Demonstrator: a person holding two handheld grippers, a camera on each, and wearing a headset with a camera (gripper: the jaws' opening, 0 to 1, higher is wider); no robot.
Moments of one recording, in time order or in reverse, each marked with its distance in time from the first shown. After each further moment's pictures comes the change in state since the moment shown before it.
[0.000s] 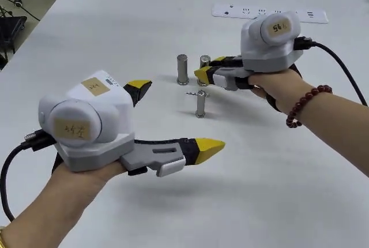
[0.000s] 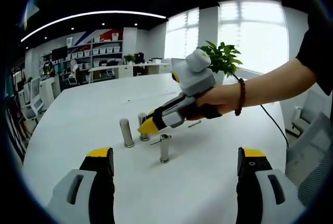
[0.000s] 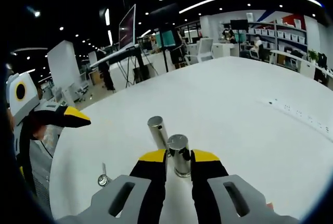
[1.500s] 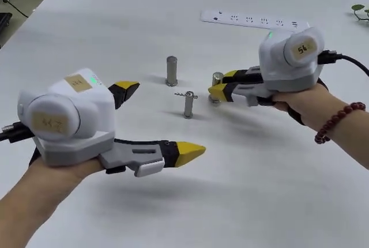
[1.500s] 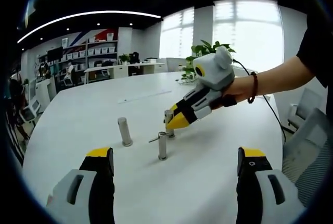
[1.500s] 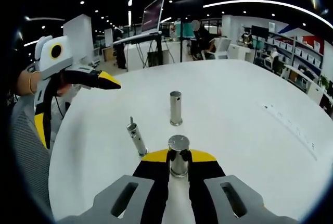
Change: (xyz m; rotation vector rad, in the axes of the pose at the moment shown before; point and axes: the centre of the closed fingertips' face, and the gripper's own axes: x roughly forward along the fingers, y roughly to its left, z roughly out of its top) left arm -0.007 -0.002 -0.002 0.018 0.006 -0.040; right arm -0.069 0.019 -0.030 -0.211 0.086 0.056
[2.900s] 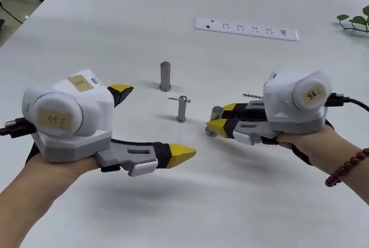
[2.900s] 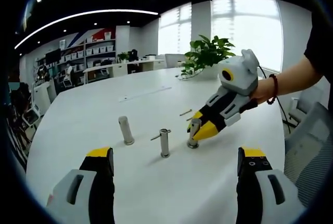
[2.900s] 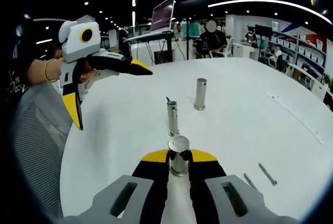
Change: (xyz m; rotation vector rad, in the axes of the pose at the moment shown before) left arm 0.002 0.003 -0.004 0.036 0.036 0.006; right arm -0.021 0.045 -0.024 0.002 0.001 0.042
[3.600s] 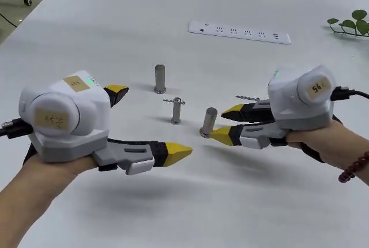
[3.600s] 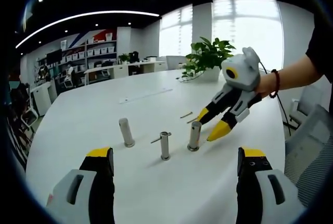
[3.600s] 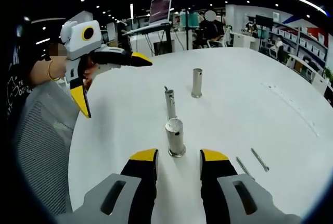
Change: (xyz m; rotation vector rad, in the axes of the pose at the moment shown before) left arm 0.001 0.000 0.004 -0.007 -0.017 0.006; right arm -0.027 -0.005 -0.016 0.026 0.102 0.015
